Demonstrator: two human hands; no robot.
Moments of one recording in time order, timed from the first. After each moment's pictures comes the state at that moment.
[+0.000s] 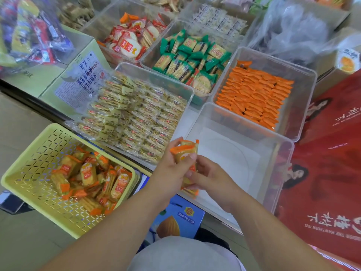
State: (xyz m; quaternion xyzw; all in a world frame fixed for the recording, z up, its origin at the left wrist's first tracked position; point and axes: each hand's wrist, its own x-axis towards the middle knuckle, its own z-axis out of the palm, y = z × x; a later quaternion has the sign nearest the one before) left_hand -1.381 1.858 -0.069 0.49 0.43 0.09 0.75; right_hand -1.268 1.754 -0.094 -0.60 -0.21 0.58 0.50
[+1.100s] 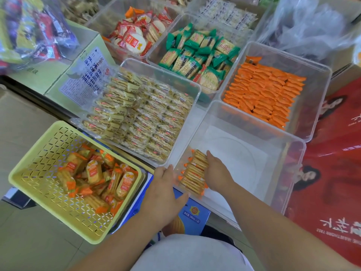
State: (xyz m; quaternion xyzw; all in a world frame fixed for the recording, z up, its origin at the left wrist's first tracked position) left_hand -1.434 1.847 -0.121 0.81 0.43 -0.07 0.39; right_hand -1.241 1.776 -0.204 -0.85 -0.31 0.41 0.12
